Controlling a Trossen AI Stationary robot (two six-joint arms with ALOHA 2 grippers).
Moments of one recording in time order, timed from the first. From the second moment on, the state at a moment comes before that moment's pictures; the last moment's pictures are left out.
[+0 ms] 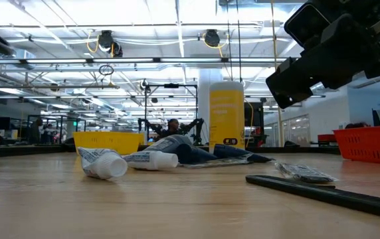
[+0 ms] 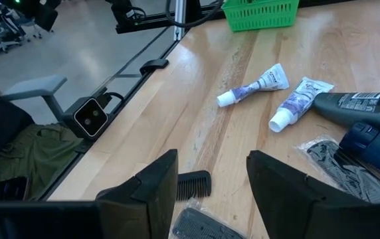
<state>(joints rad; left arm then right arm) -0.71 1.76 1.15 -1.46 0.49 -0.07 0.28 1.48 0.38 0.80 -0.18 0.22</state>
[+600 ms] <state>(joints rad) -0.61 1.71 1.15 -1.57 0.44 -0.24 0.28 1.48 0.38 0.79 -0.18 0.22</state>
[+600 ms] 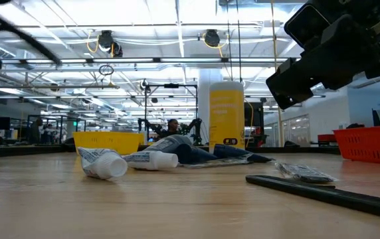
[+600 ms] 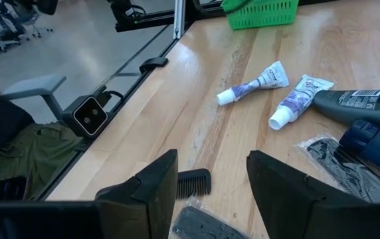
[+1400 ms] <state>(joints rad) -0.59 1.45 1.15 -1.33 -0.30 -0.74 0.28 1.48 0.38 0.76 -0.18 0.22</state>
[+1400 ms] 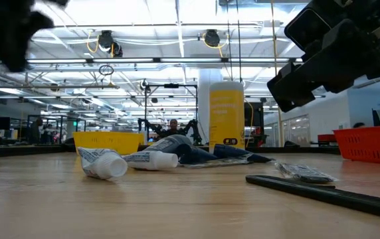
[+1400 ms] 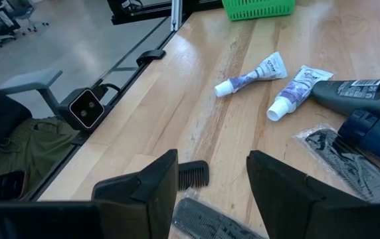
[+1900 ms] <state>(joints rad) -0.33 1.41 0.73 0.02 -0.67 -0.37 0.40 1.48 0.38 0.78 0.06 -0.02</state>
